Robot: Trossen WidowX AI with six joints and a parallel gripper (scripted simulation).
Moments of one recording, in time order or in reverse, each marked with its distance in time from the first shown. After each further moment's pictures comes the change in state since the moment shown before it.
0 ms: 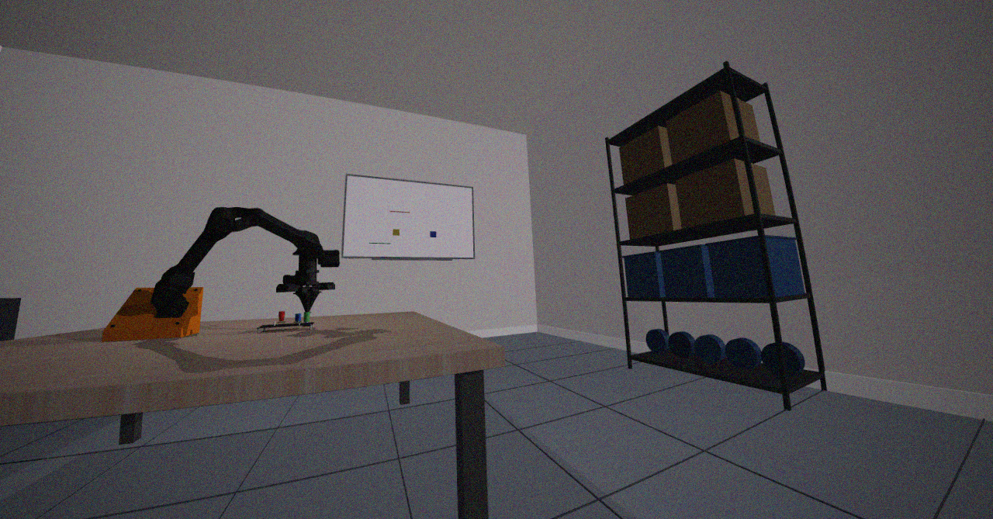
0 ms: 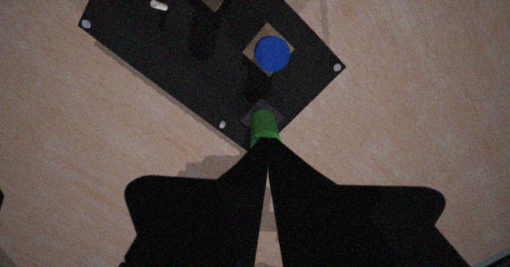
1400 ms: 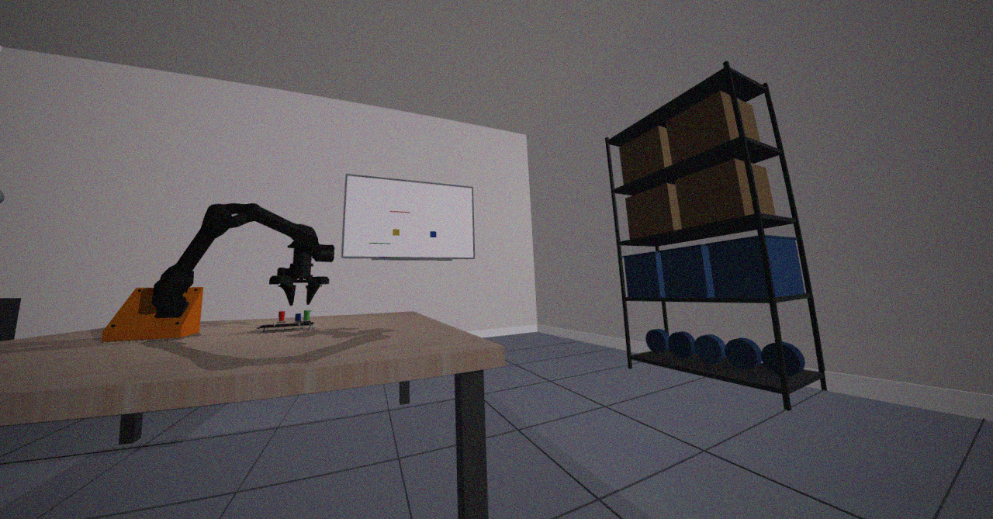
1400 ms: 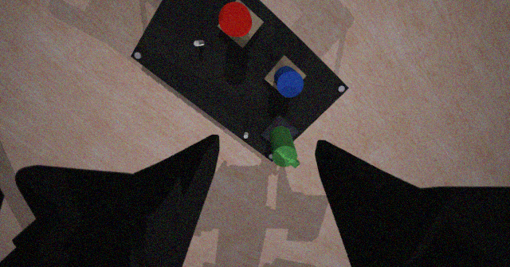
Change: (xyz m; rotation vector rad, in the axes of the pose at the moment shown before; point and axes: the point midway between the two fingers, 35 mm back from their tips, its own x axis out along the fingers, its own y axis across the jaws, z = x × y) arm -0.028 0.014 0.018 0.025 -0.010 0.026
